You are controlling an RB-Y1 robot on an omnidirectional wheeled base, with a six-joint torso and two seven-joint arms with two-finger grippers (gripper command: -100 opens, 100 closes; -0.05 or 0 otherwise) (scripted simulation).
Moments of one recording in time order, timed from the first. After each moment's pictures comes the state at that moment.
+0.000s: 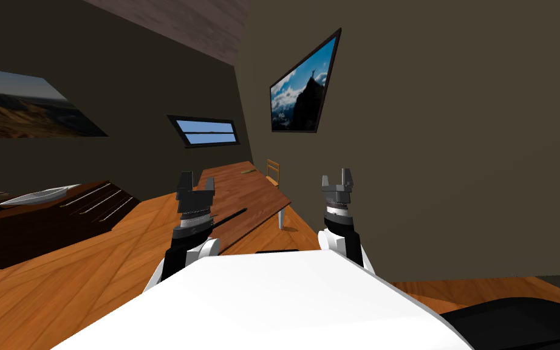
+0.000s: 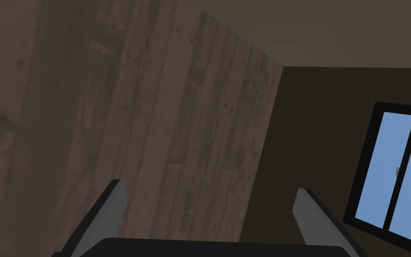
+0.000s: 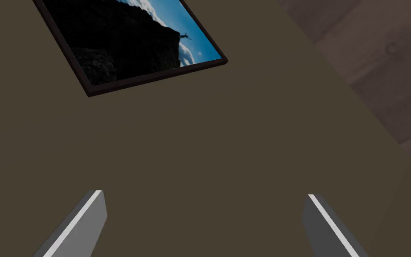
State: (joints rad) left arm 0.51 0.02 0.05 -2.32 -0.03 -0.56 -0.05; right arm 0.48 0.01 0.06 -2.31 -0.05 -0.50 0.01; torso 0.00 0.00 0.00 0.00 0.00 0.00
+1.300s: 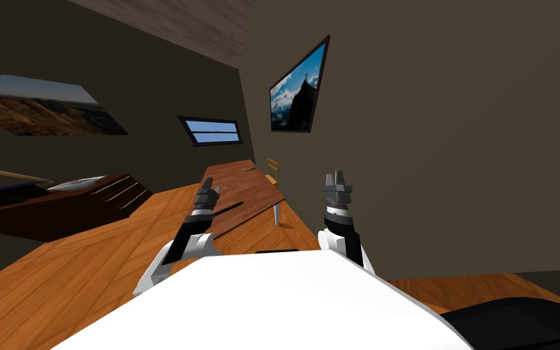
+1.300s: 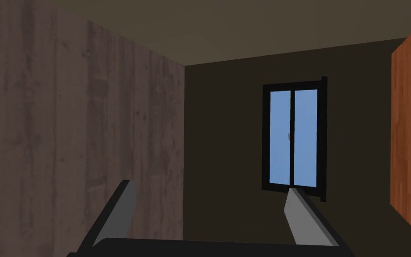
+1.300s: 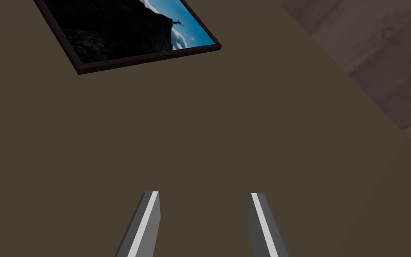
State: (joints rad) left arm 0.38 0.19 0.16 -2.11 0.05 -0.25 -0.04; right arm 0.48 0.01 0.06 -2.31 -0.05 -0.50 0.01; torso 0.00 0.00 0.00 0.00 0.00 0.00
